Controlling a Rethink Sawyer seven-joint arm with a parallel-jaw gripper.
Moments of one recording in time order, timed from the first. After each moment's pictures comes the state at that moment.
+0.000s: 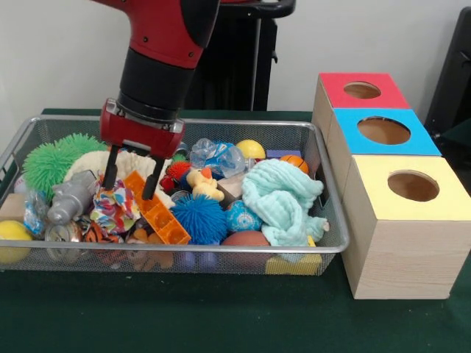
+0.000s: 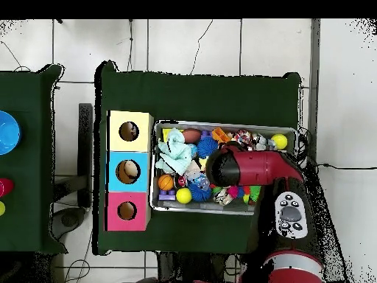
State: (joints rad) arm -0.31 -0.51 -0.10 1.47 -0.45 0.33 1.81
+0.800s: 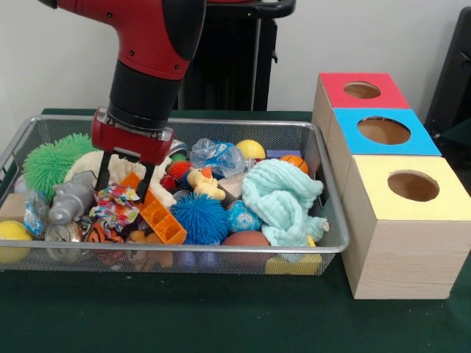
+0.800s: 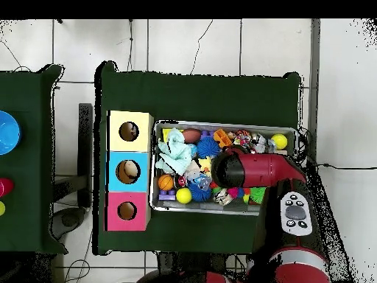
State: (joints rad) arm -0.33 -0.48 -0.10 1.47 -0.45 0.33 1.81
